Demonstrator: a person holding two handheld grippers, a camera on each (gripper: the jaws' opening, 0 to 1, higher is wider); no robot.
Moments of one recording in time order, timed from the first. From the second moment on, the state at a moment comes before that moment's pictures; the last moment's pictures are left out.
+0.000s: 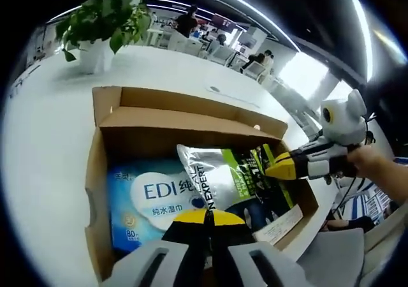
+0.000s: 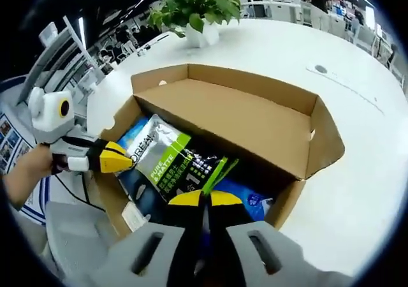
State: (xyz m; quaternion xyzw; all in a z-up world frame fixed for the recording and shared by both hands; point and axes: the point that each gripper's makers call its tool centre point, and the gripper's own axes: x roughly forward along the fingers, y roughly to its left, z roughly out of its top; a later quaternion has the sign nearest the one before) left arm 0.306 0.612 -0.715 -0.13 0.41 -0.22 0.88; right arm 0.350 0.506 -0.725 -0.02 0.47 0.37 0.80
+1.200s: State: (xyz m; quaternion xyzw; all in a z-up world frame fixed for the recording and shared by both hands) left arm 0.322 0.533 -0.654 -0.09 0.36 -0.28 0.89; right arm 0.359 0.422 -0.658 0.04 0.40 0.31 0.86
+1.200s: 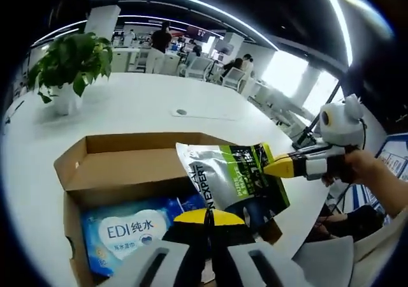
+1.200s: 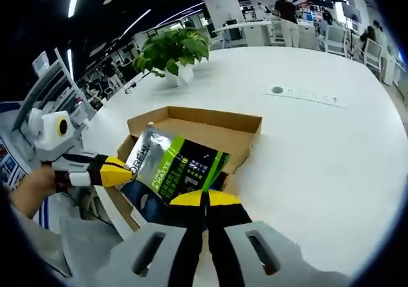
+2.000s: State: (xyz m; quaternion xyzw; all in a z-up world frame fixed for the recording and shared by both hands) left arm 0.325 0.465 -0.656 -0.08 0.36 -0.32 0.87; right arm 0.364 0.352 -0.656 0.03 0.42 0.27 0.87
